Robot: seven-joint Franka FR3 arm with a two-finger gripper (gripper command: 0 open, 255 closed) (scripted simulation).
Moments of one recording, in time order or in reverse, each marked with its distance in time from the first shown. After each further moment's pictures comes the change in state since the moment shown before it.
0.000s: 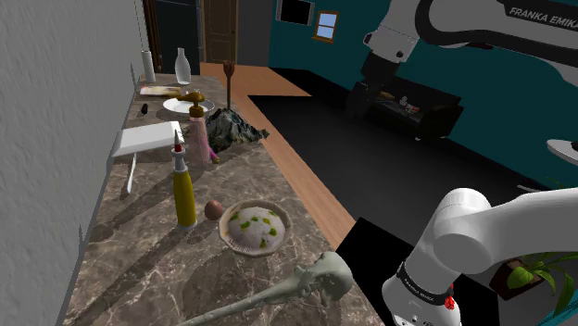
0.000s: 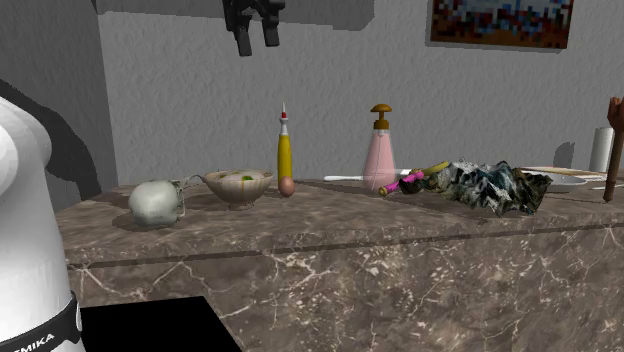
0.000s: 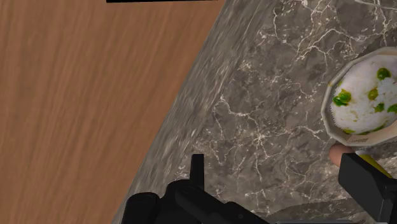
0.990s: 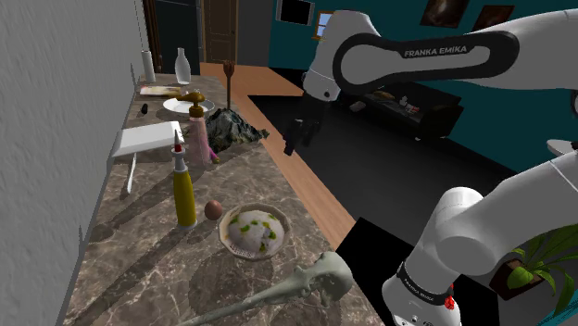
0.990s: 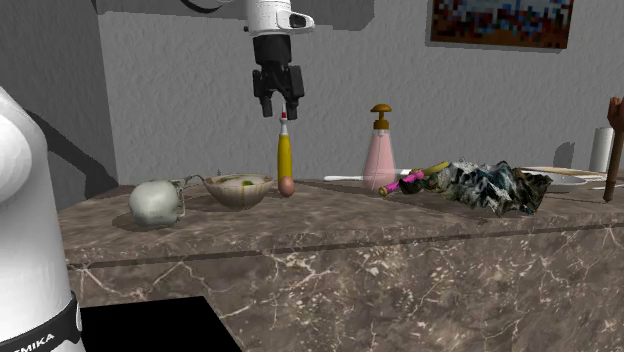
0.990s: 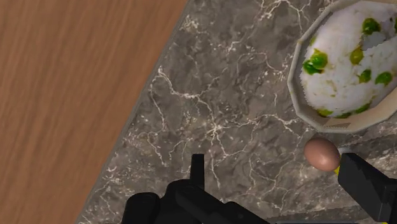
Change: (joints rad) arm 0.073 0.317 0.111 -0.055 0.108 0.351 0.083
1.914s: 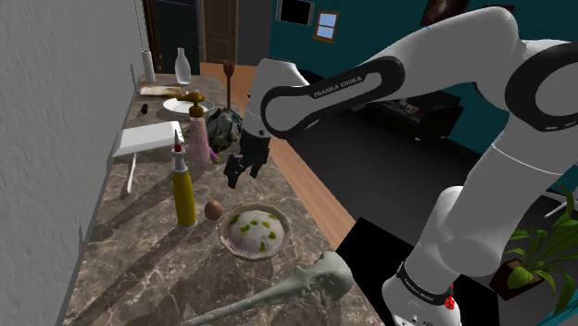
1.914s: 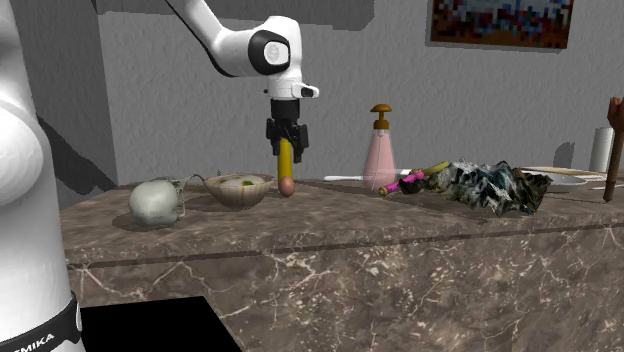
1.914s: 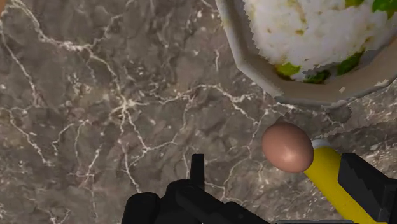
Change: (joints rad) arm 0.068 0.452 0.108 0.160 0.043 0.285 0.081
